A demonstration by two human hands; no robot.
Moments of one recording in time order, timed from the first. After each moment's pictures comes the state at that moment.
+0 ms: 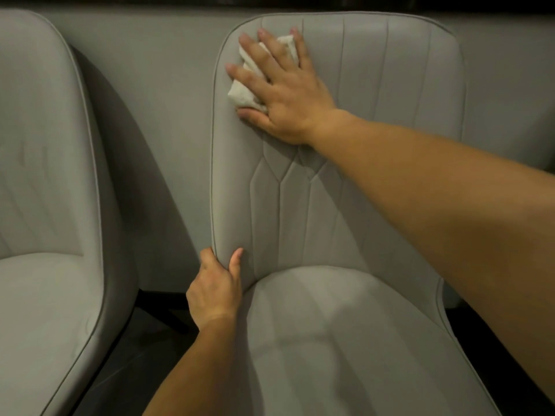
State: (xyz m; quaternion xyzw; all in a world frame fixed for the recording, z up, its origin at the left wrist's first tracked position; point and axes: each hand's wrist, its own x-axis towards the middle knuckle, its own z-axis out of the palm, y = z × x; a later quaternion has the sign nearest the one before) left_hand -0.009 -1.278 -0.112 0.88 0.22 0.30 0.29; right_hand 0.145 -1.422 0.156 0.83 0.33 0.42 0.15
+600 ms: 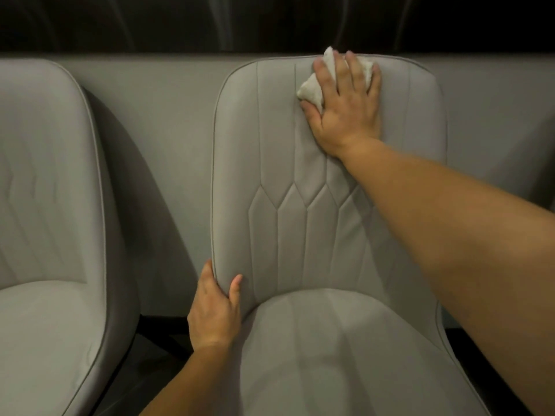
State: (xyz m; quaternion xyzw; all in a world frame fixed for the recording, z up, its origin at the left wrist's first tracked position) left_hand -0.011 -1.273 -0.105 0.88 0.17 0.29 0.34; right_hand 0.175 -1.498 0.161 0.87 0.12 0.48 0.01
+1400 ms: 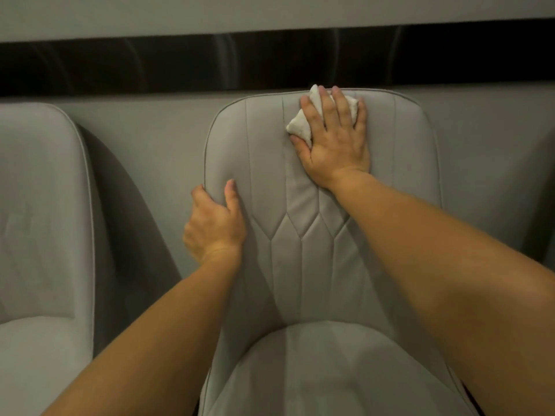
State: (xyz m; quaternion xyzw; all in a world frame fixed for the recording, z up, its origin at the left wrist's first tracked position) left_hand 0.094 -1.299 0.067 0.81 0.23 0.43 0.32; right_hand 0.187 -1.499 0.155 0.86 0.13 0.50 0.00
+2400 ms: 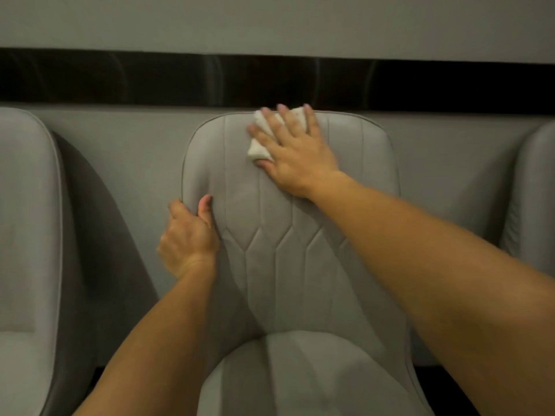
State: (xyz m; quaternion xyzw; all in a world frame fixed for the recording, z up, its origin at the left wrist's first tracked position) left_hand 0.099 -1.297 0.064 0.82 0.24 0.43 0.31; right_hand 0.160 -1.496 0.187 0.87 0.24 0.40 0.16
